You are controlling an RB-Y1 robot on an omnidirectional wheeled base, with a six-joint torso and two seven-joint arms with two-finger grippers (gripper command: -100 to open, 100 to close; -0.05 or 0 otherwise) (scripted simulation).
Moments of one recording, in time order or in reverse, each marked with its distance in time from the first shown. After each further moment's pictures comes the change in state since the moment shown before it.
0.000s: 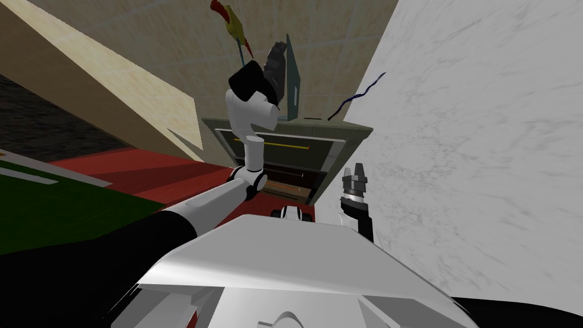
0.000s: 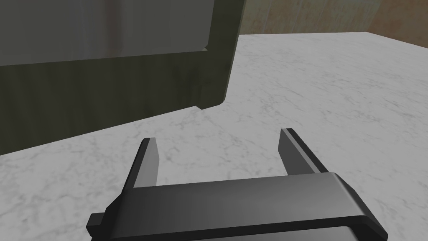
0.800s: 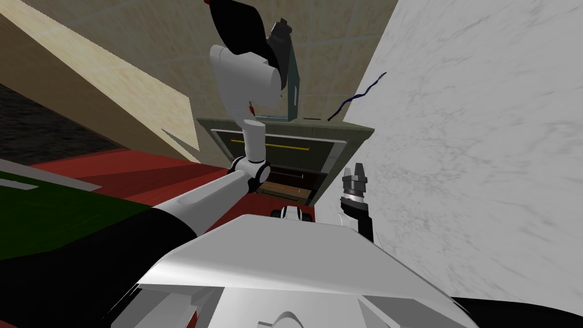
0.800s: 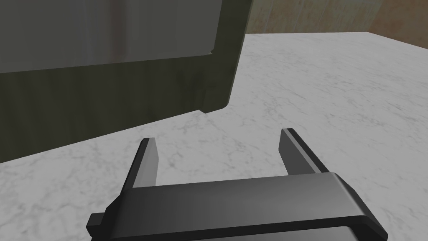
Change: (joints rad) left arm -0.183 -0.014 0.024 0.077 -0.013 0.206 -0.058; right arm 0.000 0.000 0.000 0.000 0.000 0.000 0.000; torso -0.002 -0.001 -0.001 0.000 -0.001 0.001
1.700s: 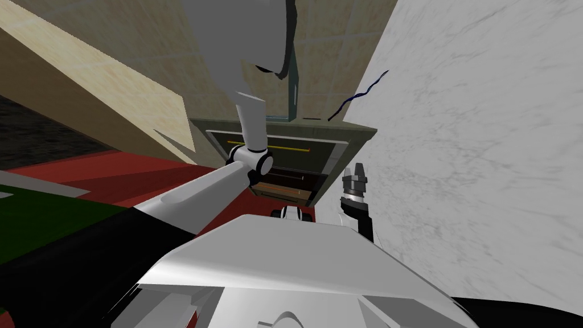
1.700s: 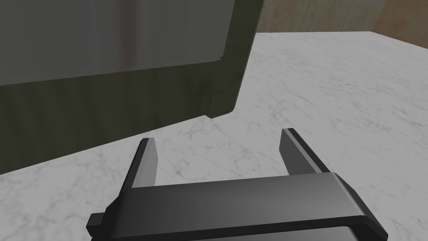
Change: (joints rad) left arm -0.198 -0.010 0.031 0.094 -0.017 0.238 -0.082; right arm 0.000 0.000 0.000 0.000 0.000 0.000 0.000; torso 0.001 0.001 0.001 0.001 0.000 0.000
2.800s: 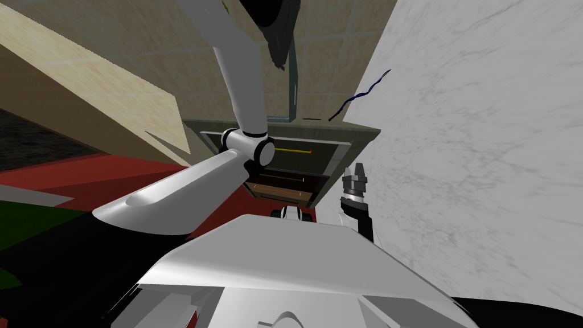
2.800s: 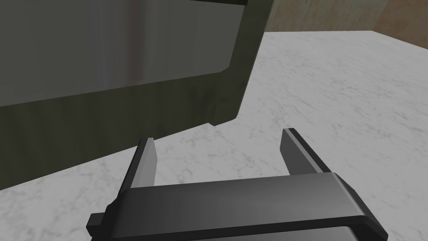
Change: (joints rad) left arm -0.216 0.003 0.043 0.124 -0.022 0.283 -0.120; right arm 0.000 0.000 0.000 0.000 0.000 0.000 0.000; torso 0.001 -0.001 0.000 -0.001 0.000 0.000
